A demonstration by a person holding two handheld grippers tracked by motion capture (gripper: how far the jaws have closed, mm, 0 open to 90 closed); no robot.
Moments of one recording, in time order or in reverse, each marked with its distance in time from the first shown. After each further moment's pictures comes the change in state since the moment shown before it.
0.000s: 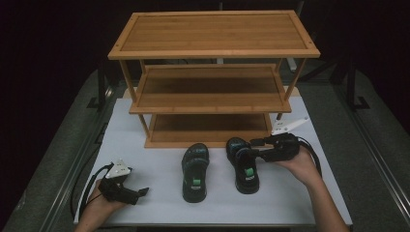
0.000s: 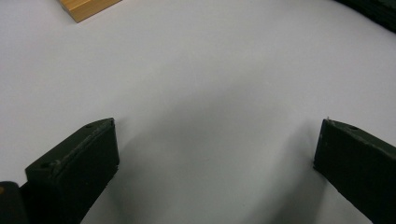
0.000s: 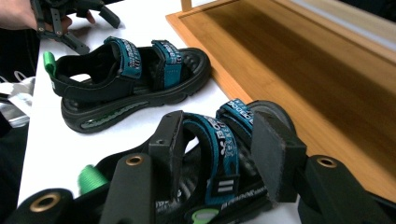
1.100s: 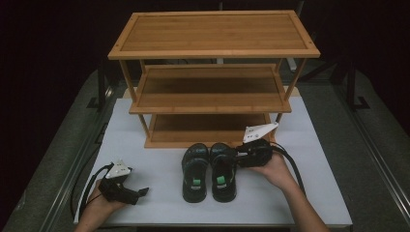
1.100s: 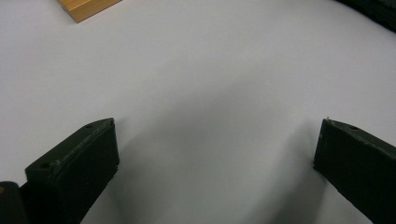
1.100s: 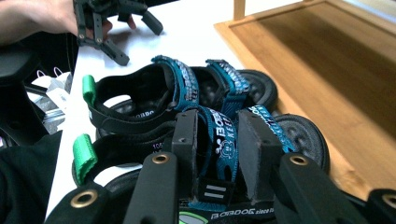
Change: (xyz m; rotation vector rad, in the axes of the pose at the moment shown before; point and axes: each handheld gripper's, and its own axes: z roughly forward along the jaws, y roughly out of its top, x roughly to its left) left arm 0.000 0.000 0.000 0.001 0.000 0.003; right arm 0.037 0.020 0.057 0.004 0.110 -0.066
